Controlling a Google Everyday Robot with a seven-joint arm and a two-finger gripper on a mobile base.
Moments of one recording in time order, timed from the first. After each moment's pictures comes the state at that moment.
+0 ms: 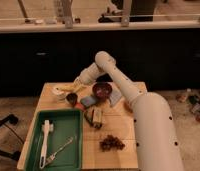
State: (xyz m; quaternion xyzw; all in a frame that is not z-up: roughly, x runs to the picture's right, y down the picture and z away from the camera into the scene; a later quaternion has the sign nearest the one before) arm -0.142 -0.002 0.853 -0.33 -0.46 -0.02 0.83
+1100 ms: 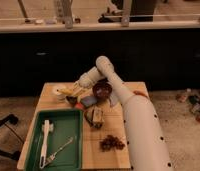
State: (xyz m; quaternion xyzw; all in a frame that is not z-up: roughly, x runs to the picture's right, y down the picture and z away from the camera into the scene) arm -0.150 0.022 0.863 -0.38 -0.51 0.01 0.77
